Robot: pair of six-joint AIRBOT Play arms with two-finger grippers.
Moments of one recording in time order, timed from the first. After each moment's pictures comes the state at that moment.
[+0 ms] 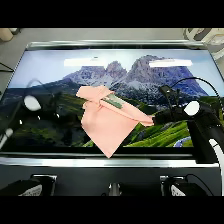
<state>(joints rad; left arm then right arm) -0.16 -1.22 0.84 0.96 -1.15 -1.59 0.03 -1.10 0.87 -1.22 1.01 1.03</state>
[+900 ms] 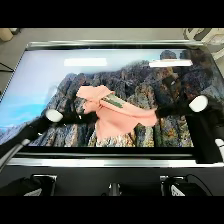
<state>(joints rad) -0.43 -1.23 0.85 0.63 -0.65 -1.42 0.03 -1.06 0.99 -1.24 0.99 1.02</state>
